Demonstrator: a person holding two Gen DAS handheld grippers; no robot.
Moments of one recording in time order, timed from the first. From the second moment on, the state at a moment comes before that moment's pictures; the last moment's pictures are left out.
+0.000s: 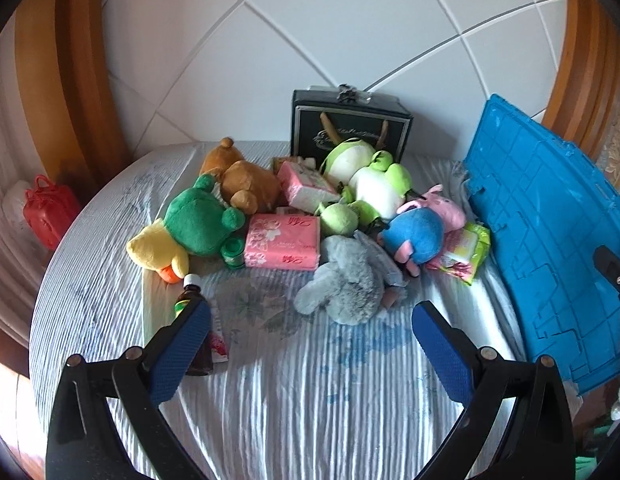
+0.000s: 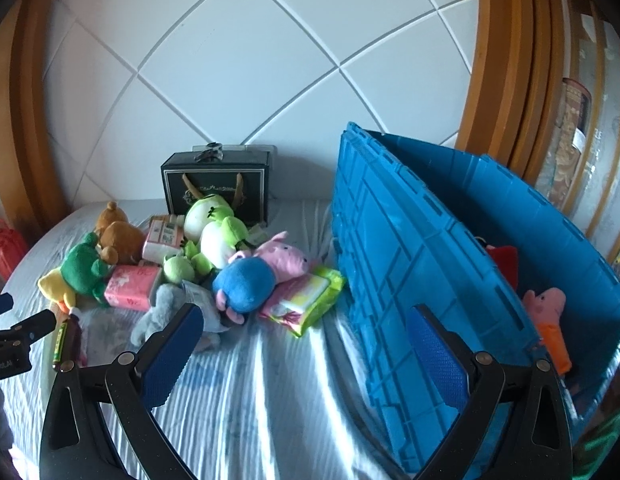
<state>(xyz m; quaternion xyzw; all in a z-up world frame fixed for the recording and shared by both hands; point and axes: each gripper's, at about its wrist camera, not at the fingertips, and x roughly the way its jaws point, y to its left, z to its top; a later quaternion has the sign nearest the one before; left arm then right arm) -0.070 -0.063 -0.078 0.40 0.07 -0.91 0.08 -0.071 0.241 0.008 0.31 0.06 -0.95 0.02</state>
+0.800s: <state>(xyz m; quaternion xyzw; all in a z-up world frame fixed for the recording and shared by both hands) -0.135 -0.204 -0.220 0.54 0.12 -0.81 0.18 -0.200 0.149 -0.118 0.47 0.10 -0.87 0.11</state>
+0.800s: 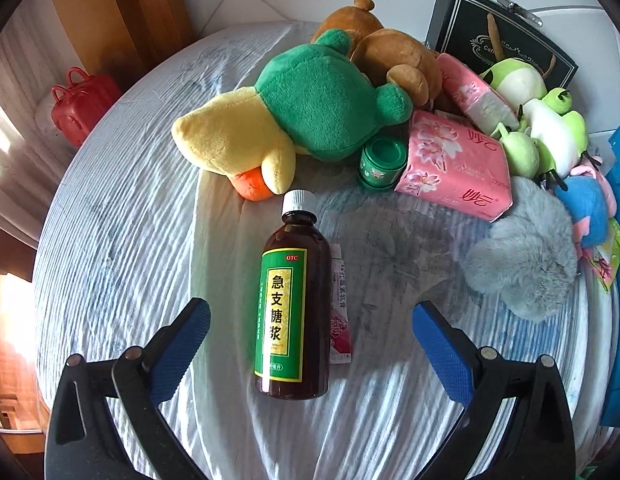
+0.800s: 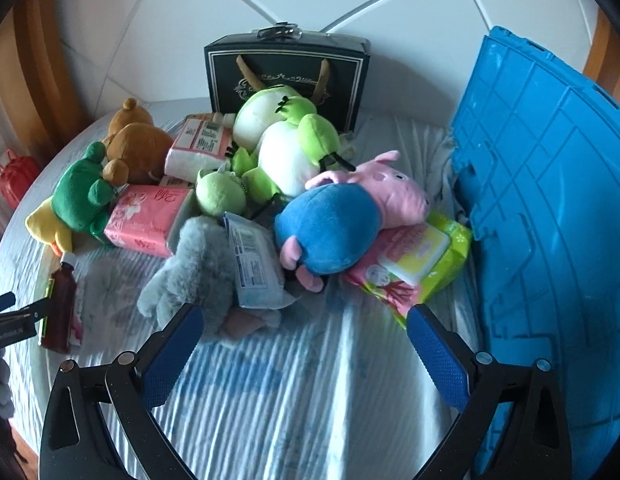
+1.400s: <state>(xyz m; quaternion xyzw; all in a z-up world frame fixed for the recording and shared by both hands) -0.165 -0.207 -0.300 0.61 0.14 -0.76 0.17 -0.241 0.055 -0.209 0.58 0.11 -0.79 0.19</state>
